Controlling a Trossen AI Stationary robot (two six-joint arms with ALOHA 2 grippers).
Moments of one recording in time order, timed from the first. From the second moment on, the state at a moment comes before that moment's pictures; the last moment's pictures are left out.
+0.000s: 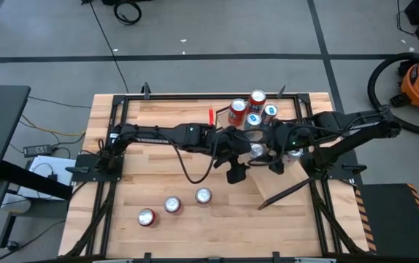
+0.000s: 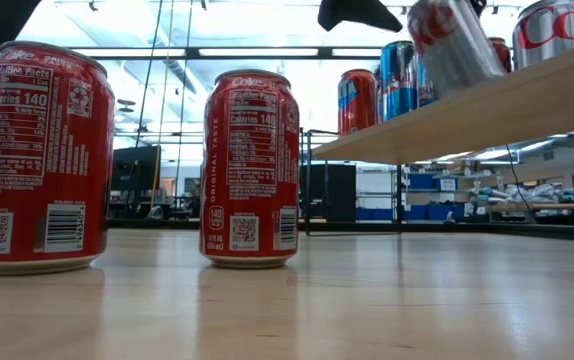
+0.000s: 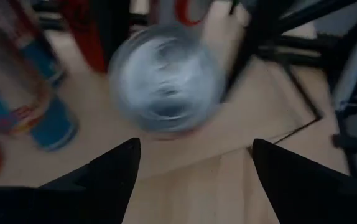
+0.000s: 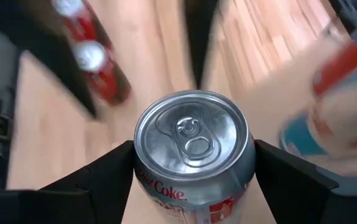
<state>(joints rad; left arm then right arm) -0.10 2.07 2.17 -0.80 -0.10 -0.20 0.20 1.12 1.24 -0.97 0.19 0.35</state>
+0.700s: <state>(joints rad) -0.09 2.06 2.17 -0.92 -0.09 -0.15 0.29 1.09 1.24 -0.90 0.19 0.34</state>
